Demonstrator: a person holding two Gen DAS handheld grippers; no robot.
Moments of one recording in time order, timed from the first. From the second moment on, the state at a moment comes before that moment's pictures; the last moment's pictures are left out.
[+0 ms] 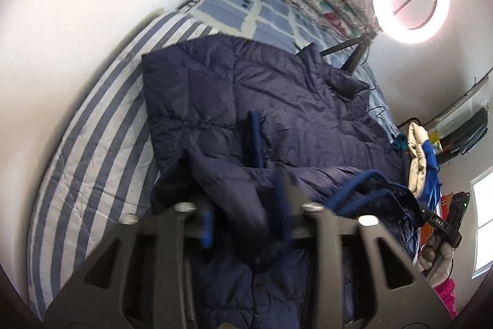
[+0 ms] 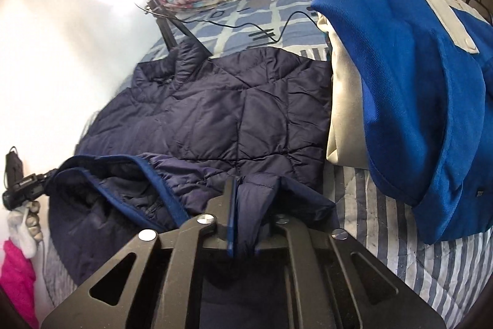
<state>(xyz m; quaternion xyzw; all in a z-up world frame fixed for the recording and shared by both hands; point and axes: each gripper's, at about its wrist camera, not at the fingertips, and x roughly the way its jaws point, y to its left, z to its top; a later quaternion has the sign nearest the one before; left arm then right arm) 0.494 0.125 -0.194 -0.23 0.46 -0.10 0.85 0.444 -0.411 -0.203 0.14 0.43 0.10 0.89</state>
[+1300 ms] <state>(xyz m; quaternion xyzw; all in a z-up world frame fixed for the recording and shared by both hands) 0.488 0.115 -0.215 -0.10 0.49 -0.08 0.86 0.423 -0.411 -0.207 0.01 0.43 0.09 0.90</state>
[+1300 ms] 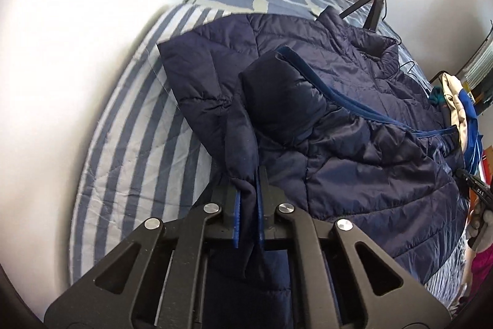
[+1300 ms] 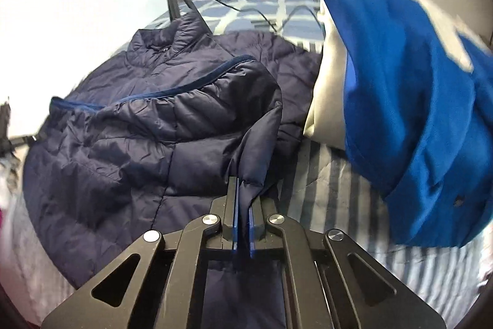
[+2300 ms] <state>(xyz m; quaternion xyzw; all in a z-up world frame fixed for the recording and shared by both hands) 0.605 0.089 -0.130 -0.06 0.36 -0.01 0.93 0.516 -0.387 -0.132 -0.12 0.29 -0.05 0.95</state>
